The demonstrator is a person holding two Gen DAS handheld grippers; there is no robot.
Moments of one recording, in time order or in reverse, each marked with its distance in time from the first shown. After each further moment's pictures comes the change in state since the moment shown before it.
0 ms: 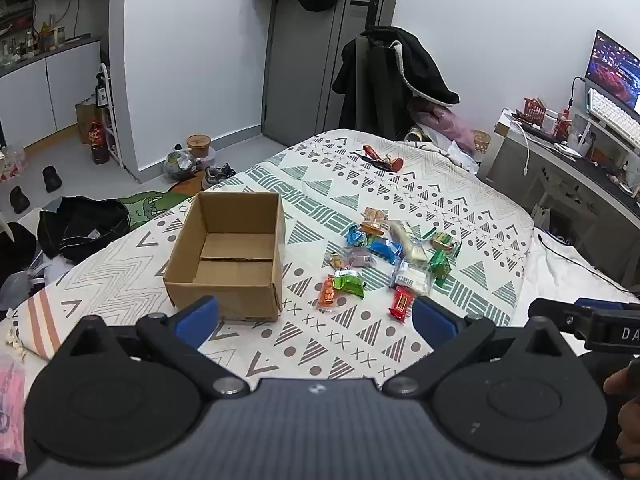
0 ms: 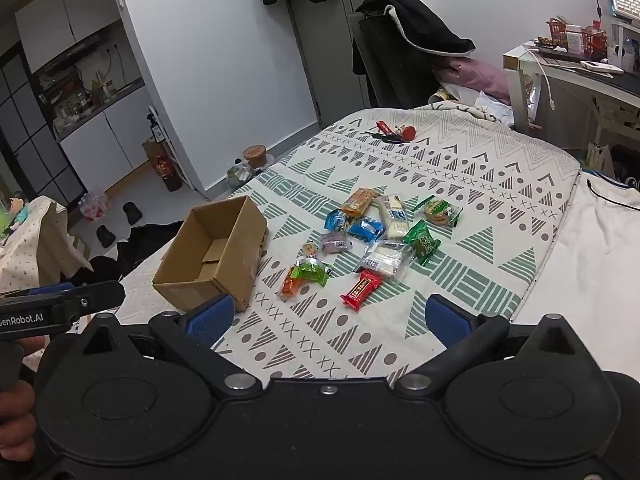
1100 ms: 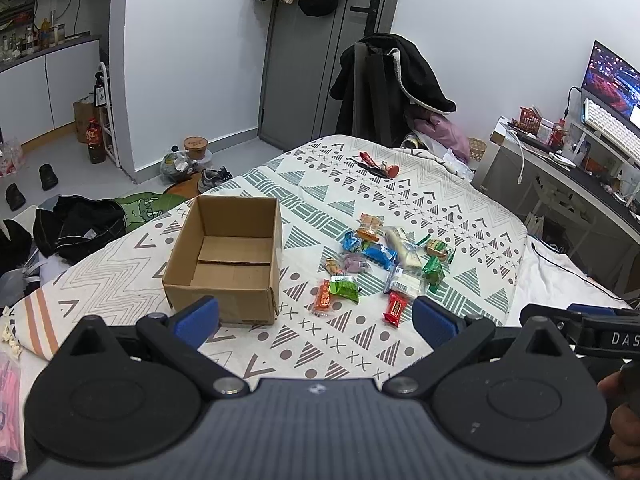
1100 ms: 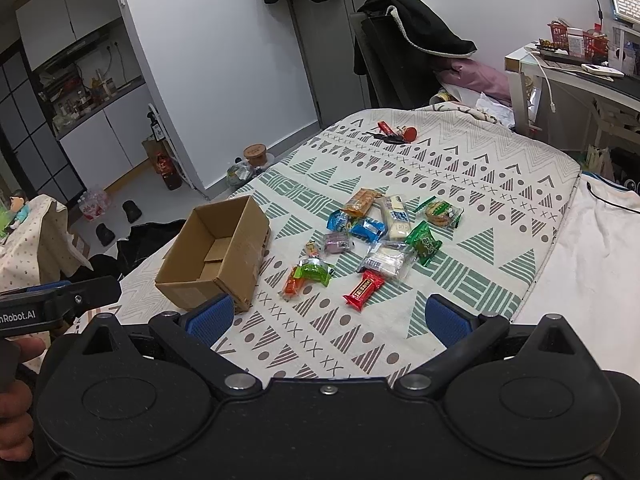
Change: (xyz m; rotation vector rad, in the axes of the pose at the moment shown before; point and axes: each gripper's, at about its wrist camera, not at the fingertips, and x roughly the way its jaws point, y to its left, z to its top) left arm -0.009 0.000 0.007 -0.021 -0.011 -0.027; right arm -0.002 0.005 0.002 -0.009 0.003 -0.003
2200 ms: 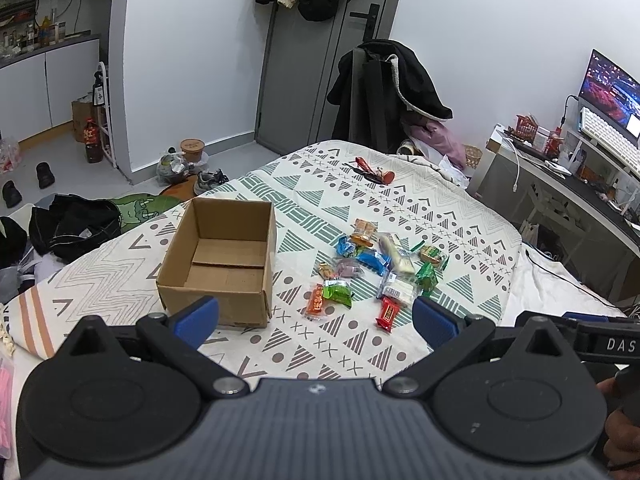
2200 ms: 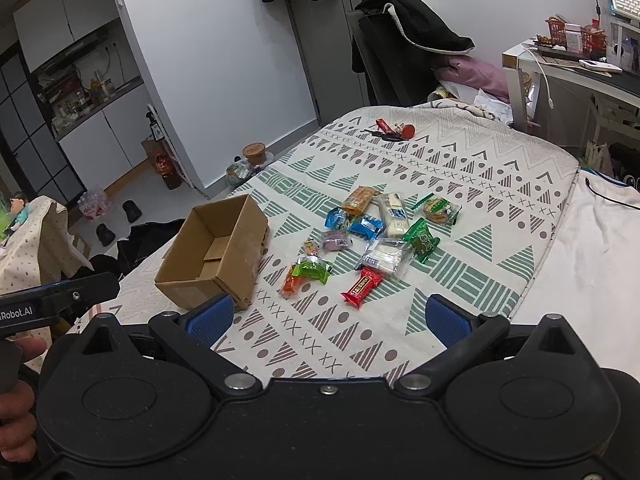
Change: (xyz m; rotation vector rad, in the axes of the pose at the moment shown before) left arm -0.006 -0.007 0.003 -0.014 -0.012 -0.011; right arm -0.002 -0.004 -0.001 0.012 0.005 -0.001
